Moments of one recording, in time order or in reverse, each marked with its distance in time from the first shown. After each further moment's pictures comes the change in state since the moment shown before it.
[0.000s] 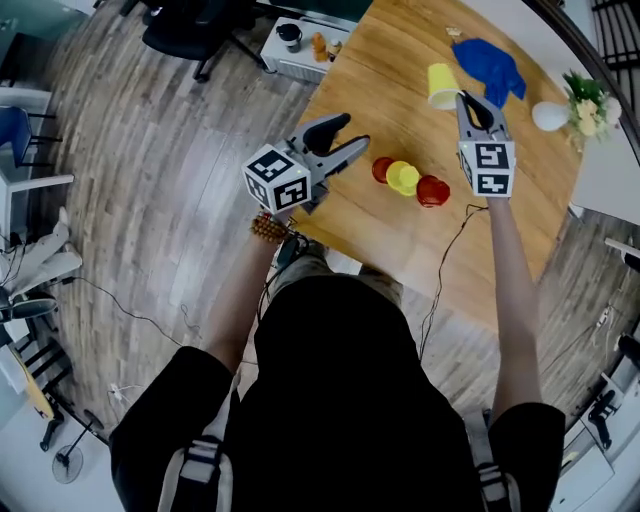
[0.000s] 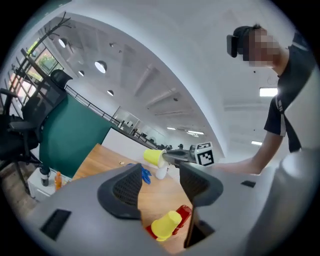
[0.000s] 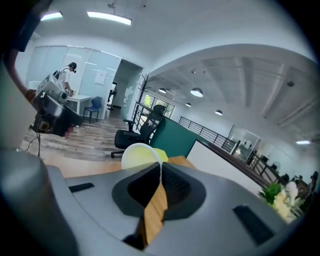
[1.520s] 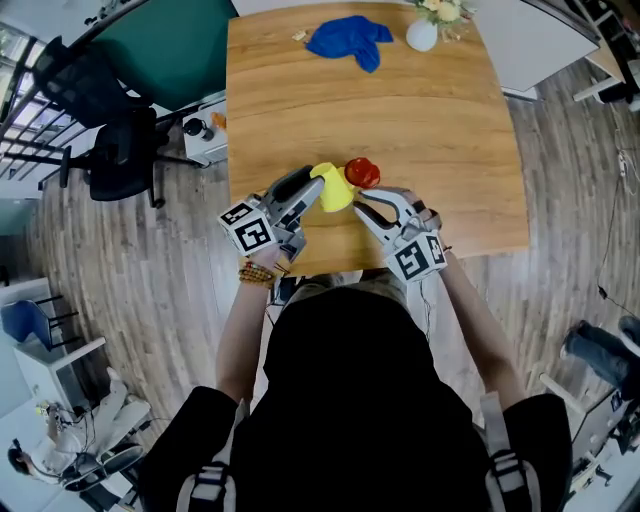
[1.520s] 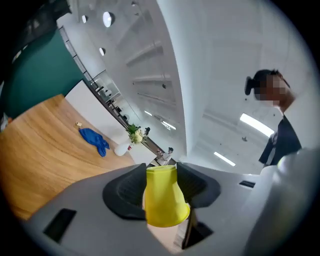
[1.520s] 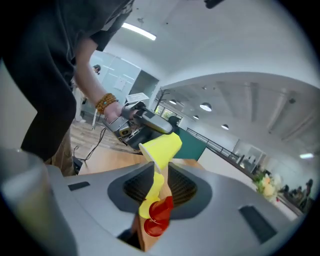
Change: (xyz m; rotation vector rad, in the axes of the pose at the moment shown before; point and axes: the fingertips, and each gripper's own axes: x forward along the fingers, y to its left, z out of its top) left arm 0.048 -0.095 -0.069 -0.294 0.213 -0.393; right arm -0.185 0.179 -0.057 -0.092 -0.113 0.019
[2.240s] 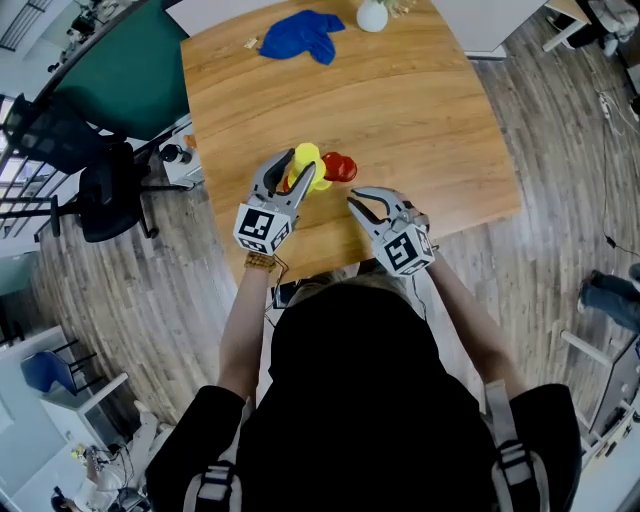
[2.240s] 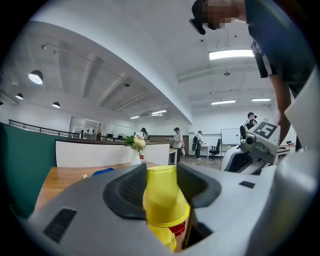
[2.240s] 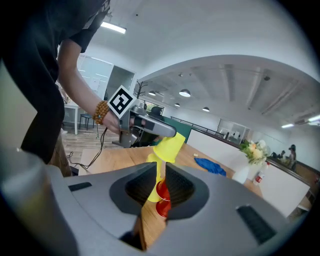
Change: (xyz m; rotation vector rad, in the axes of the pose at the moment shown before) left arm 0.053 0.014 -0.023 0.738 0.103 0.100; right arm -0.019 0.004 -0.046 0.243 0.104 -0.145
